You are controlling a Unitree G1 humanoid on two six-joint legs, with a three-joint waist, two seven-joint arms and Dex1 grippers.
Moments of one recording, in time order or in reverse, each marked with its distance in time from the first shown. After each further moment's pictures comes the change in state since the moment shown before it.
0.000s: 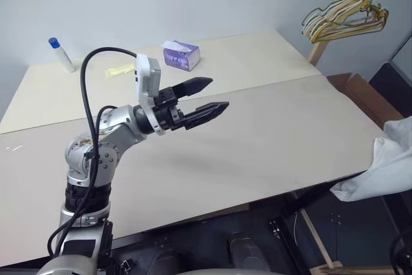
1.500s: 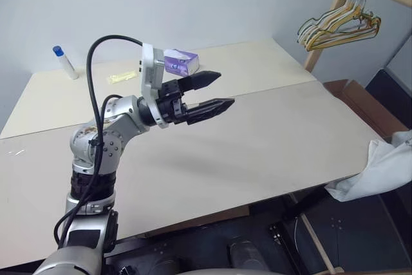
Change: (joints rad) left arm -0.067 -0.027 -0.006 0.061 0.021 0.007 -0.106; right arm -0.210 -0.208 0.240 0.298 -0.019 0.228 0.161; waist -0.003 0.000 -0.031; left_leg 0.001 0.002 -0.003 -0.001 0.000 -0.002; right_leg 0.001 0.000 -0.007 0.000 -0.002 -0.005
